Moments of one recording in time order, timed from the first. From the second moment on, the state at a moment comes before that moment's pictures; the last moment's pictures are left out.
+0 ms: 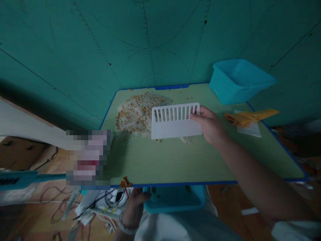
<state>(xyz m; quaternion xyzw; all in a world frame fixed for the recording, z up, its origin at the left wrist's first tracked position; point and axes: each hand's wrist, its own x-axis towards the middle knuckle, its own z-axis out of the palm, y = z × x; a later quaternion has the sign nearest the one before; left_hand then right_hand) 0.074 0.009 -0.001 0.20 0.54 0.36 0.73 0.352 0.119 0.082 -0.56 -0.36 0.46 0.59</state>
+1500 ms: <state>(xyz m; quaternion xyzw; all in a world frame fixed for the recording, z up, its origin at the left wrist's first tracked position) 0.072 0.005 -0.006 0.25 0.52 0.34 0.74 0.344 0.115 0.081 -0.55 -0.37 0.51 0.55</state>
